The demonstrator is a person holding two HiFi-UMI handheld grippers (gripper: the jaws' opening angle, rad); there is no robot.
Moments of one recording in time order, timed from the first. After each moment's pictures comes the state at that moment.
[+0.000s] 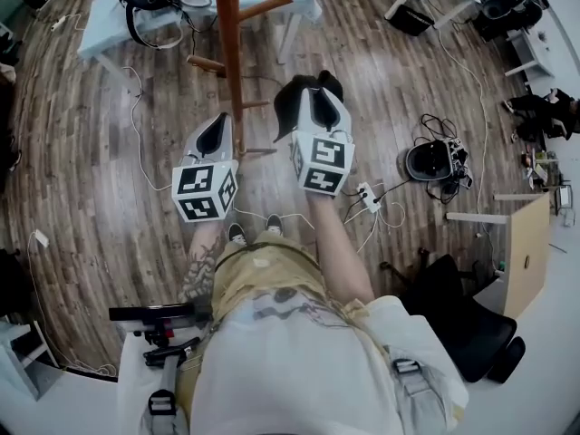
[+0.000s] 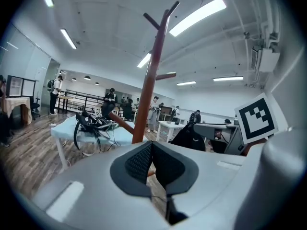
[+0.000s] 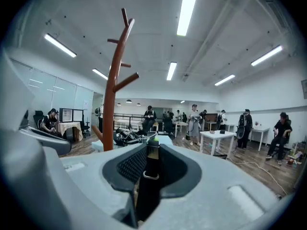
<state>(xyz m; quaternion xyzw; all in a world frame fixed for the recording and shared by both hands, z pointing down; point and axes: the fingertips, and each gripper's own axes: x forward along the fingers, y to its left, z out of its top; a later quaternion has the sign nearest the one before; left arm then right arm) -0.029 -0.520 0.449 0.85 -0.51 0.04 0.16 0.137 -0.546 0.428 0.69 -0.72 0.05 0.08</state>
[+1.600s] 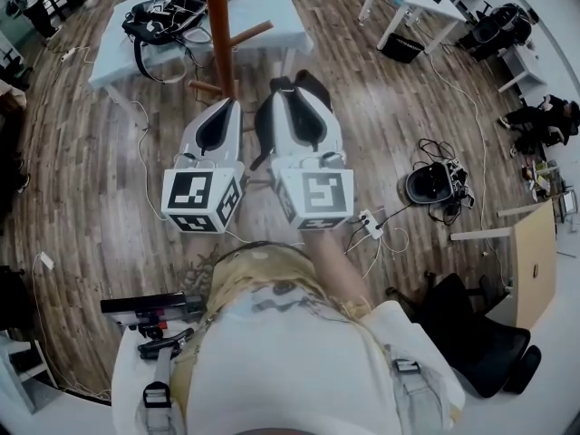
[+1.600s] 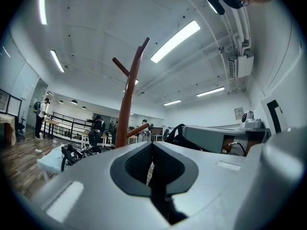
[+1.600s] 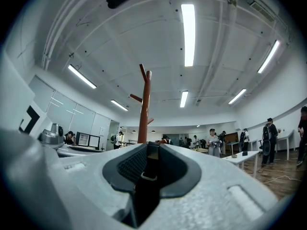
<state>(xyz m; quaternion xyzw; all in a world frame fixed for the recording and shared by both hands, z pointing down) 0.002 -0.496 0.295 0.88 -0.47 -0.05 0.03 0.076 -0.483 0.267 0.62 -0.78 -0.05 -0.05</state>
